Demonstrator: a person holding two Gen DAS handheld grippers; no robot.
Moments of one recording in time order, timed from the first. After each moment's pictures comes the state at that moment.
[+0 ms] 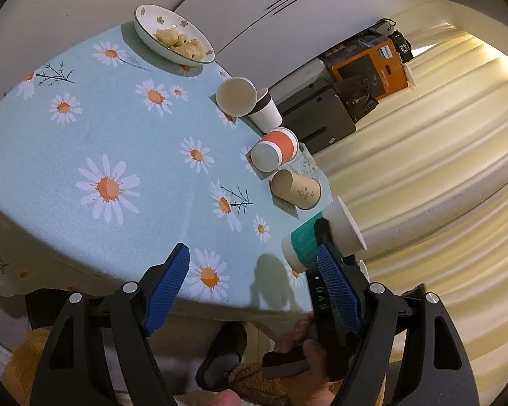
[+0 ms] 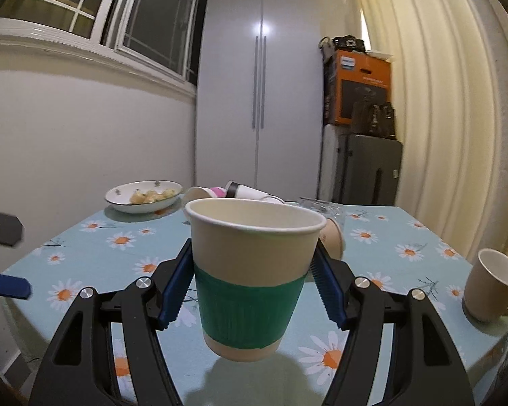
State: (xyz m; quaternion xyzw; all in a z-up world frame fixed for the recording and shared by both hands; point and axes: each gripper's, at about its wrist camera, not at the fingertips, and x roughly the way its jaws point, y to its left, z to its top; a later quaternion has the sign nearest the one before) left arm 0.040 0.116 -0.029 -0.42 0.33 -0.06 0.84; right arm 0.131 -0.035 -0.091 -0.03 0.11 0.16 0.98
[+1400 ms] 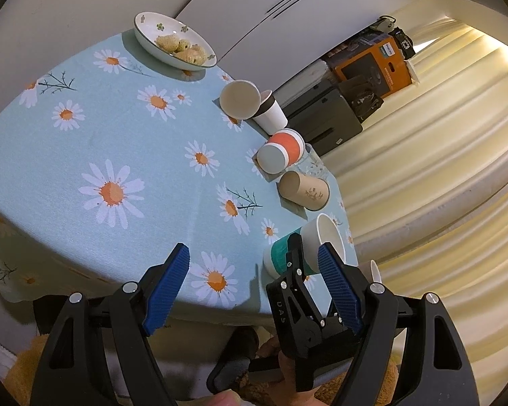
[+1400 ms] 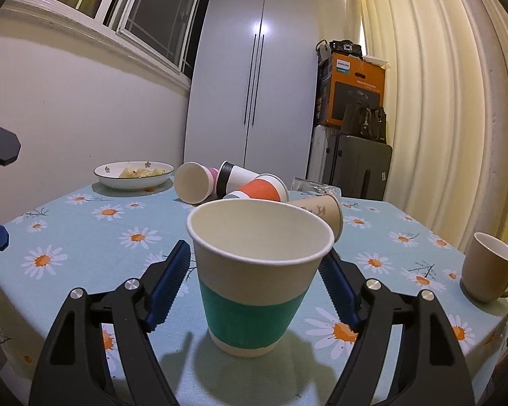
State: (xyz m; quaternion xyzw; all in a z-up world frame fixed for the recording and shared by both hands) left arm 0.044 0.112 -0.030 -0.40 0.33 -0.05 0.86; right arm 0.120 -0.022 -0.127 -0.06 0.11 0.14 0.98
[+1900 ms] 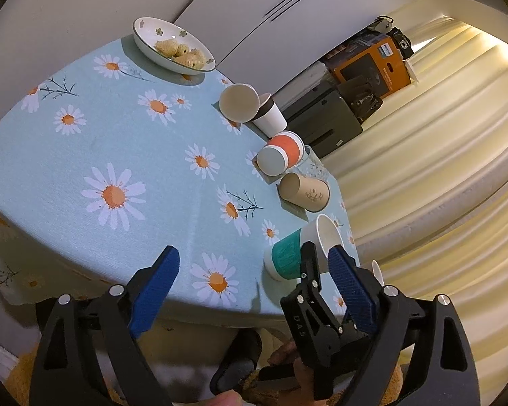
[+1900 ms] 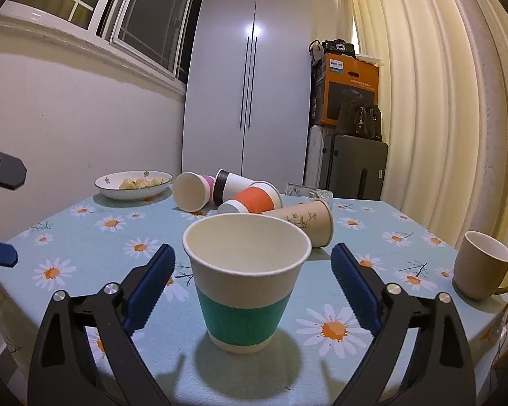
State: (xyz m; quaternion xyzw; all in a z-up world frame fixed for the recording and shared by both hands) left arm 0.041 0.112 -0.029 -0.39 0.32 -0.04 0.86; right arm 0.109 -0.034 -0.112 -0.04 0.10 0.14 0.98
